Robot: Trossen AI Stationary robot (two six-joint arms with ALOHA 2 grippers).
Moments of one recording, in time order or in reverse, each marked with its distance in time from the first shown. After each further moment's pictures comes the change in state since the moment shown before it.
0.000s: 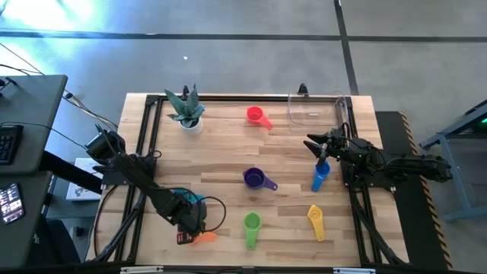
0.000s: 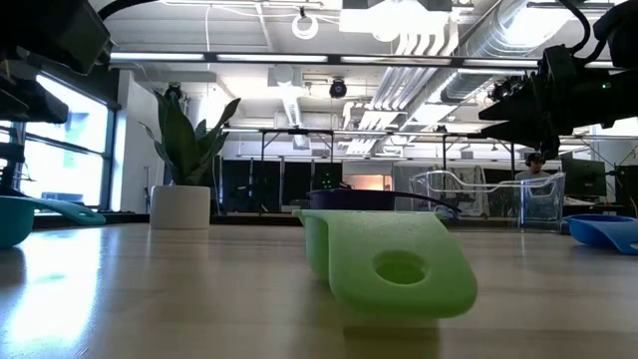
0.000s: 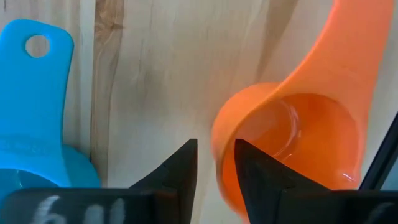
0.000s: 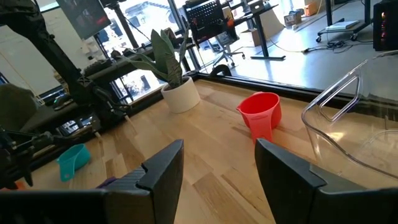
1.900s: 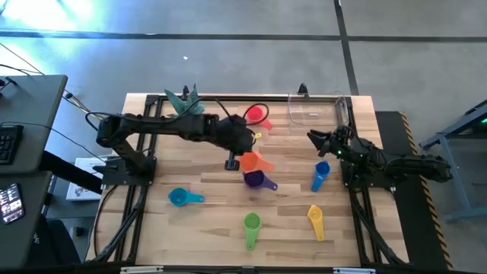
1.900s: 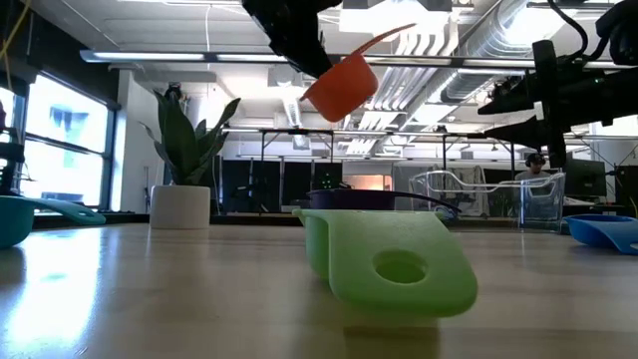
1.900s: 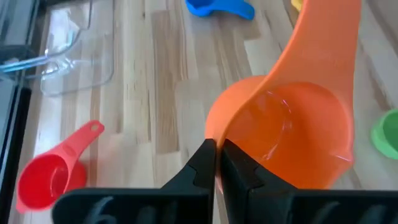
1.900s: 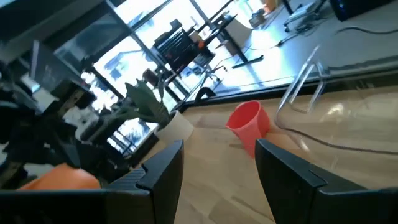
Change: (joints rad) left arm 0.766 -0.008 0.389 0.203 -0.016 1.130; right arm 0.000 0.000 0.000 0.041 0.153 0.324
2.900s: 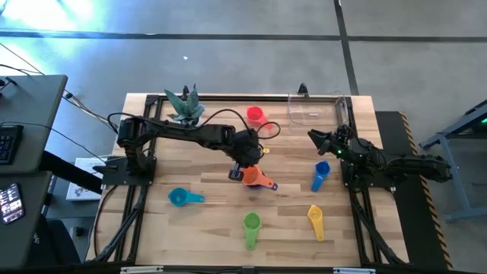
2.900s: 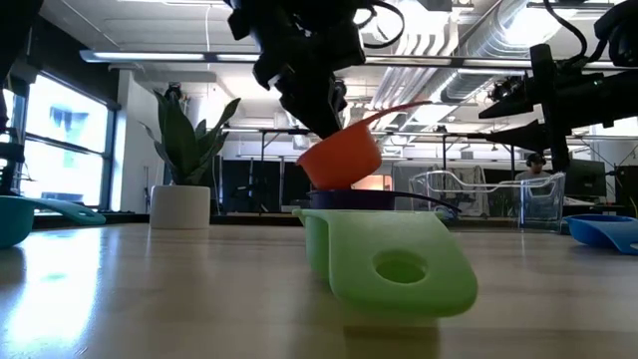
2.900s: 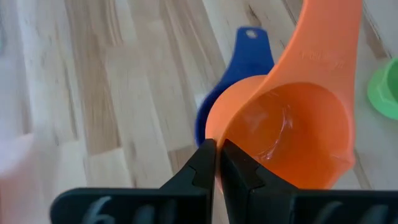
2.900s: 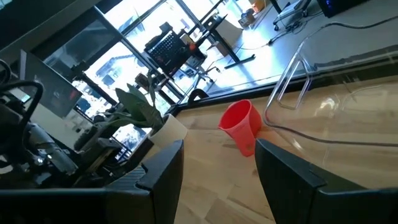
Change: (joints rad) left arm -0.018 0.201 -0.001 0.009 0.121 0.074; right arm 0.000 0.000 0.000 -0.026 0.033 0.046
